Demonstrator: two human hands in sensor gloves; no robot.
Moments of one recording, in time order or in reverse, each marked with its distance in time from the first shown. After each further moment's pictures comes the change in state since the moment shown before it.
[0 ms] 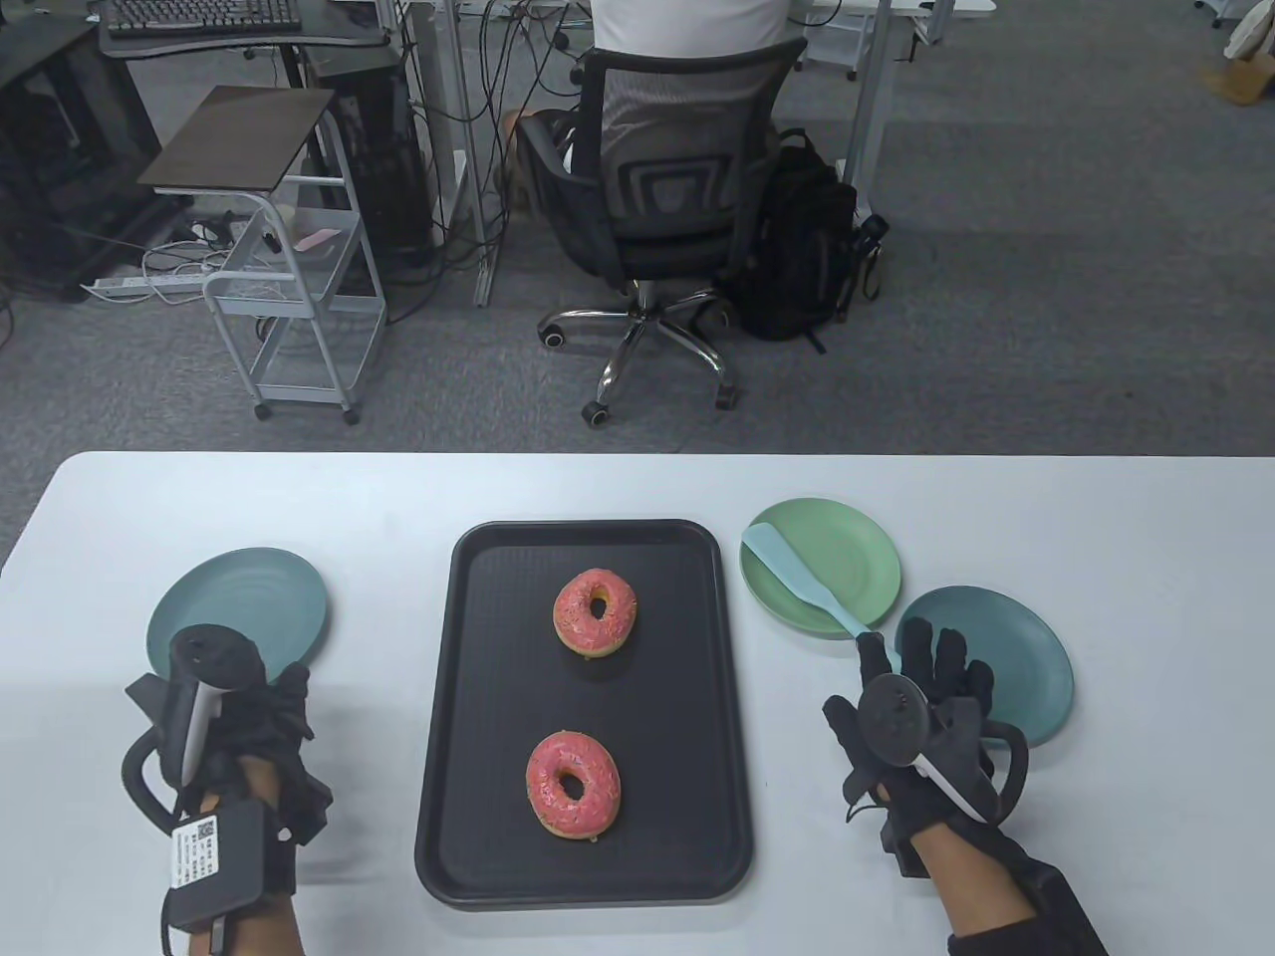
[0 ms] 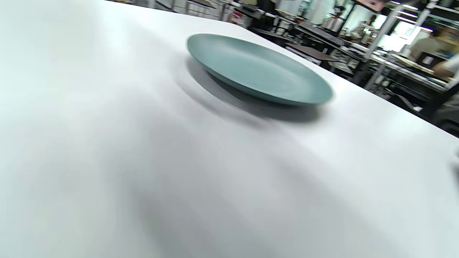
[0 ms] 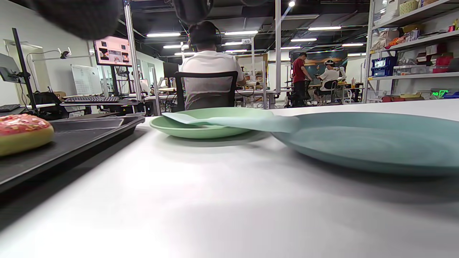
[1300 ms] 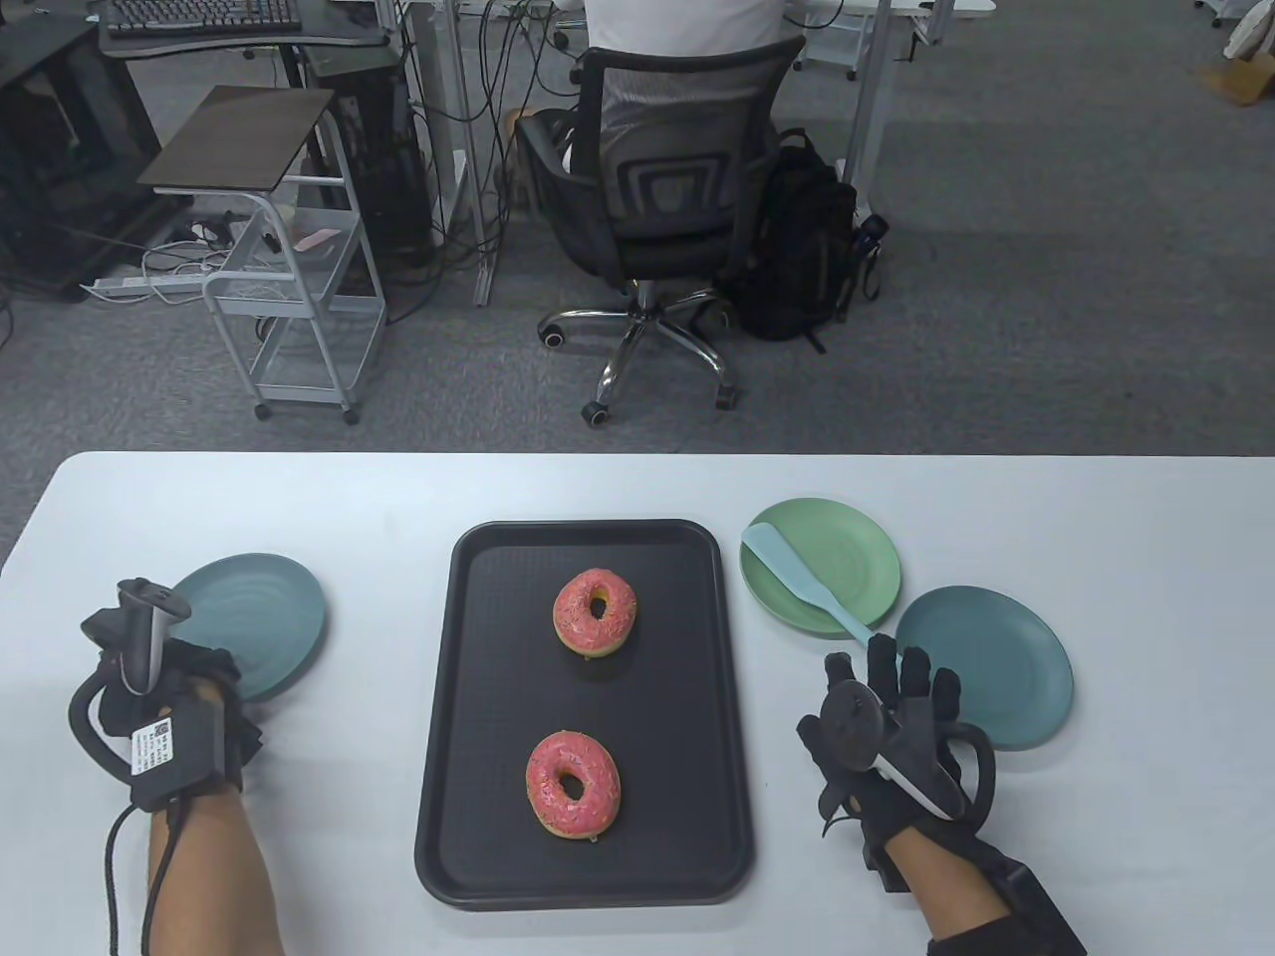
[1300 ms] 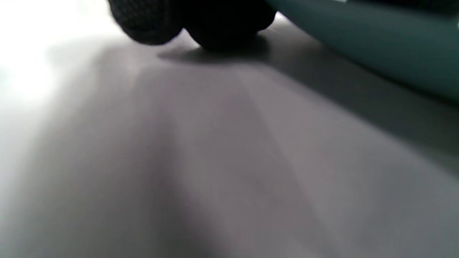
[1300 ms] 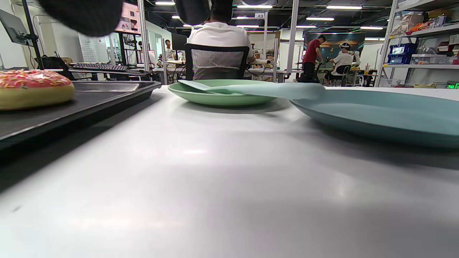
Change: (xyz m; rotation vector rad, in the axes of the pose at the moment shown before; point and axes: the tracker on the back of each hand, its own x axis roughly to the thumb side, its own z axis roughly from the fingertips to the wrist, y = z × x) left_hand -0.030 -0.012 -0.117 -0.011 0.344 -0.144; right_hand 0.021 0.017 0.001 0.092 -0.034 0.062
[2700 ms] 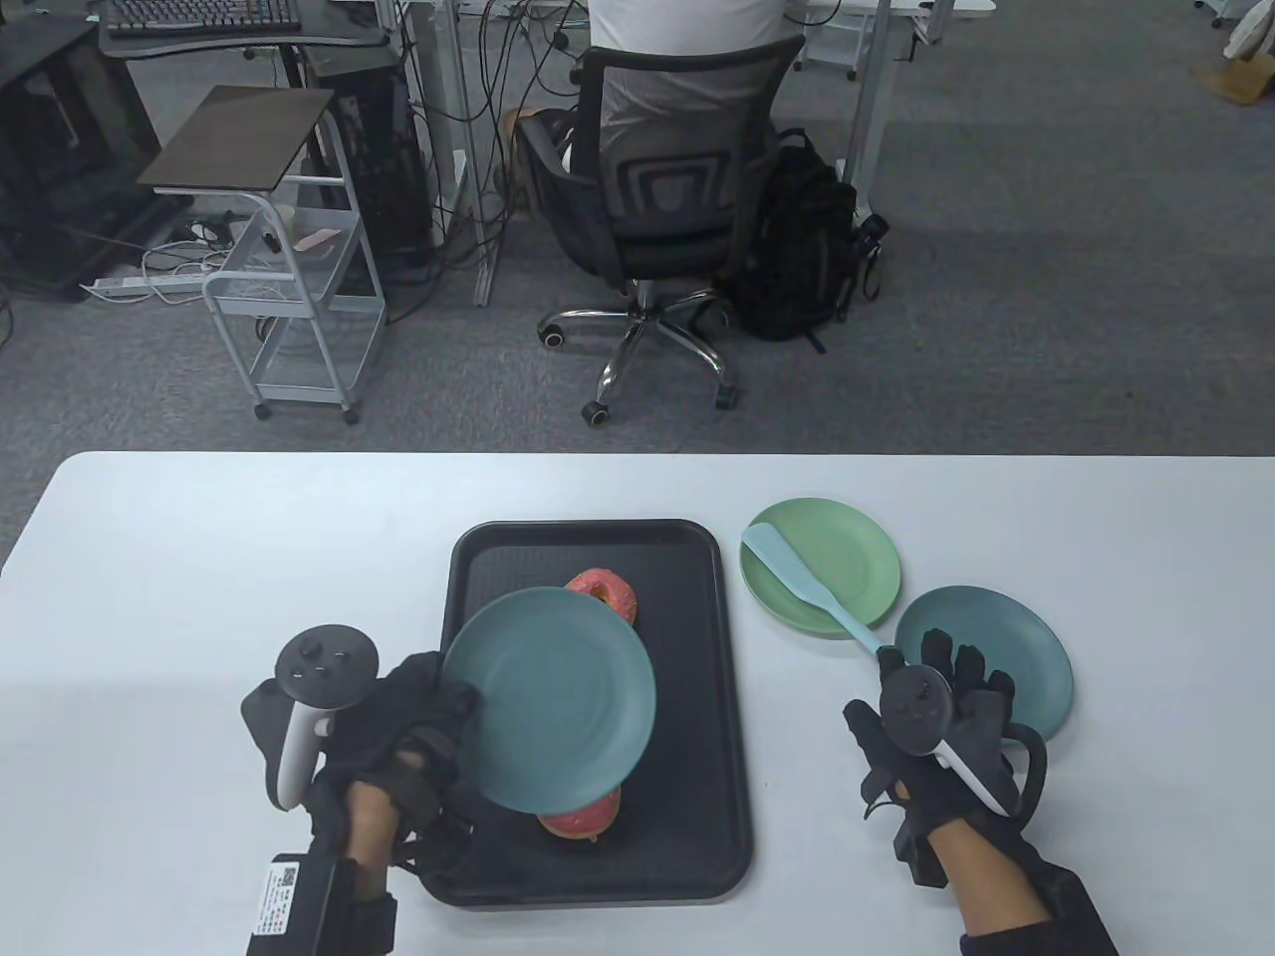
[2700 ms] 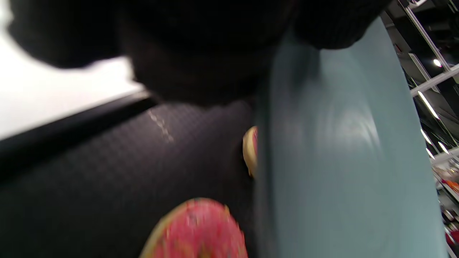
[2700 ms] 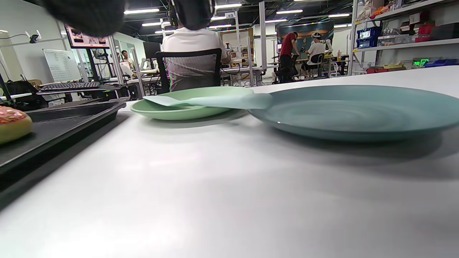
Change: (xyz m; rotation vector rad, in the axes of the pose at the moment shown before) left_hand 0.030 -0.003 0.285 -0.361 -0.823 0.429; right_hand -0.040 -0.011 -0.002 -0.001 0.101 -0.104
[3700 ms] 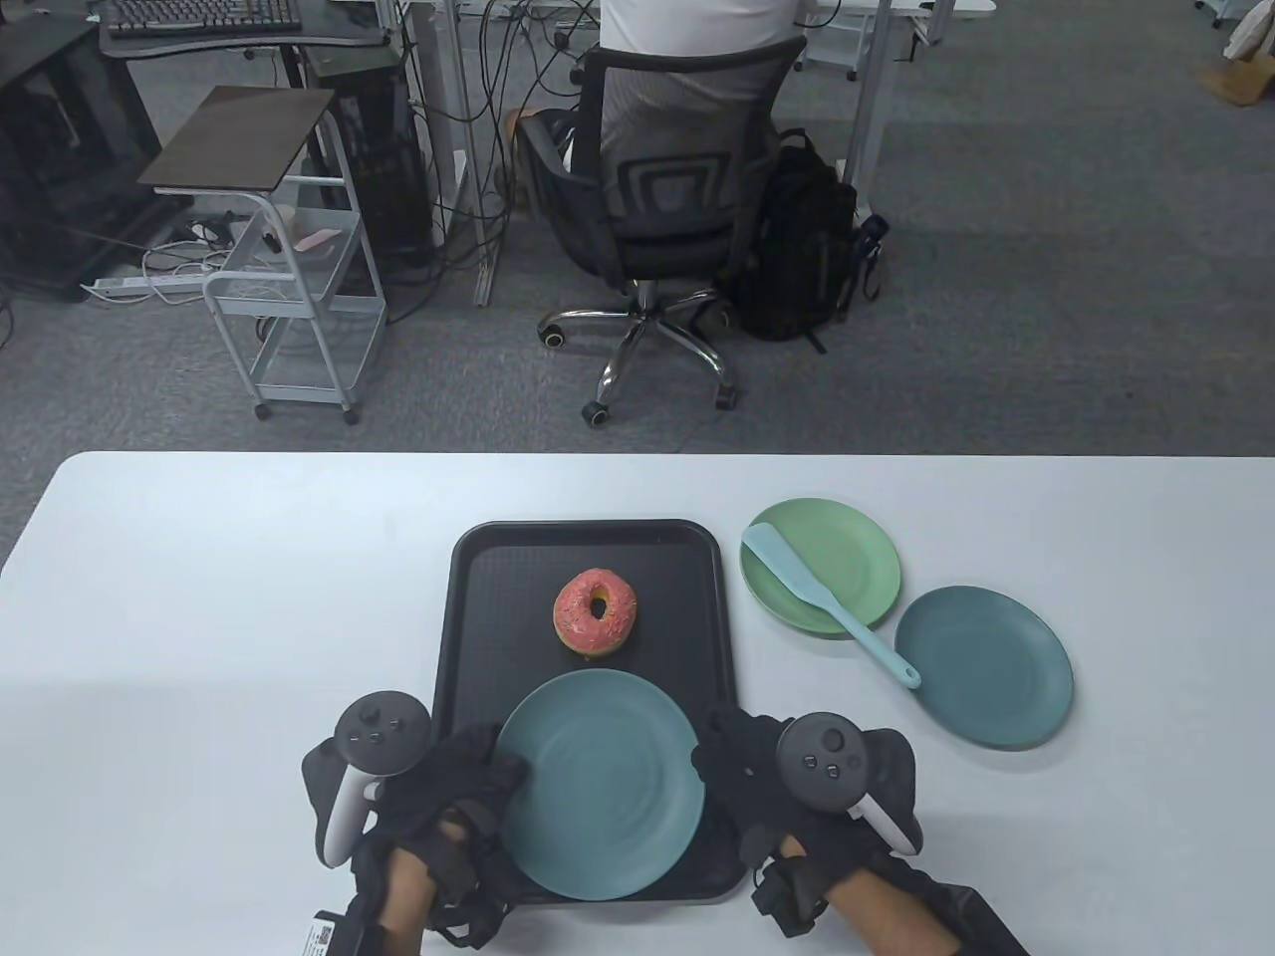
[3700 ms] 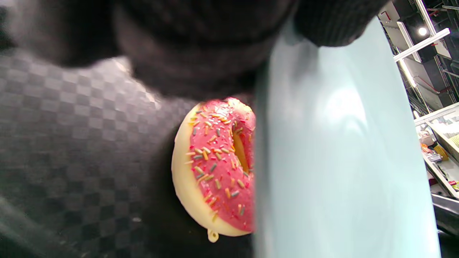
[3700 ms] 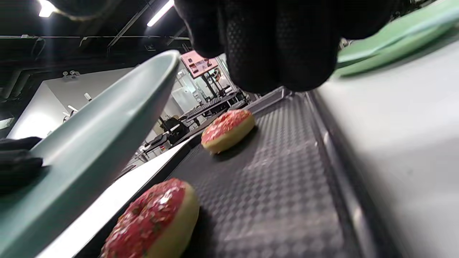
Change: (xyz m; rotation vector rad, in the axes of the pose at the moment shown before) left_hand -0.029 -0.048 0.004 -0.124 -0.046 0.005; right_hand 0.107 0.010 0.050 0.102 -0.375 -0.479
